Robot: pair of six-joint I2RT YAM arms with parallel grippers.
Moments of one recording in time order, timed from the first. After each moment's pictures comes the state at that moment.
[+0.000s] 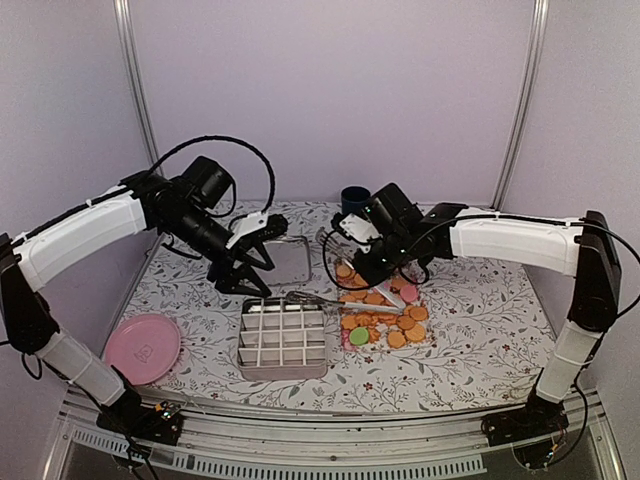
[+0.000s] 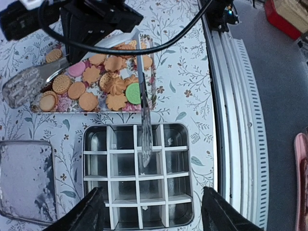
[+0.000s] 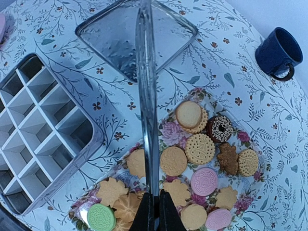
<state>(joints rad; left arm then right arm) -0.63 1.49 1.39 -0.98 0.64 0.70 0.85 1.76 1.40 -0.51 0.11 -0.07</state>
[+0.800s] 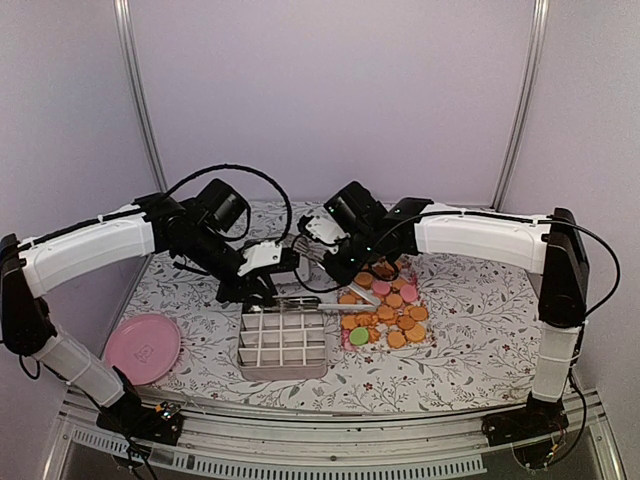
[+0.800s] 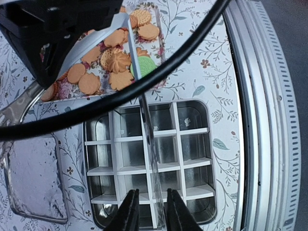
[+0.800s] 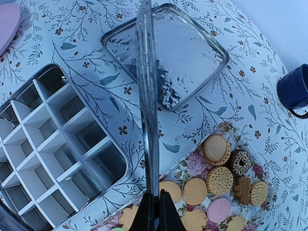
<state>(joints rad) -0.73 1.47 1.26 -0.85 0.43 0.76 0.94 1.95 1.66 -0.59 0.11 -0.11</state>
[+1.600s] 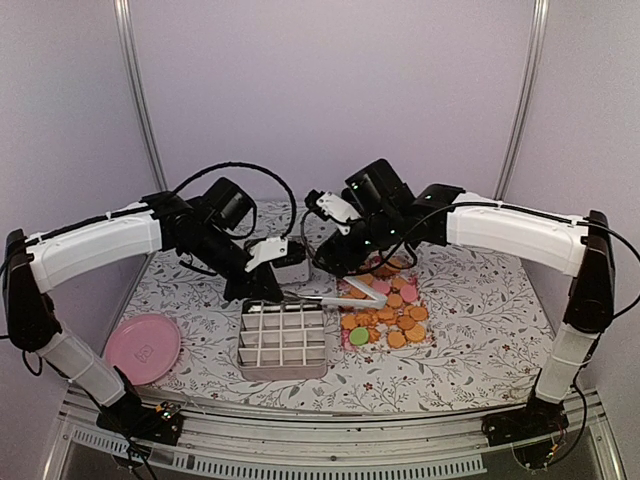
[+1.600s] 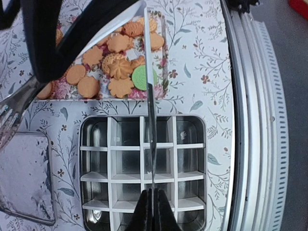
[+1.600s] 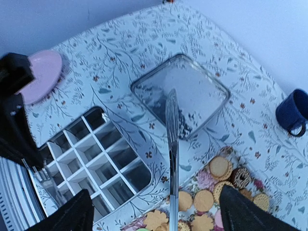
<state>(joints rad) -0.73 1.51 1.27 -0.83 0.46 0.66 0.92 1.81 1.61 -0.55 -0.01 -0.07</state>
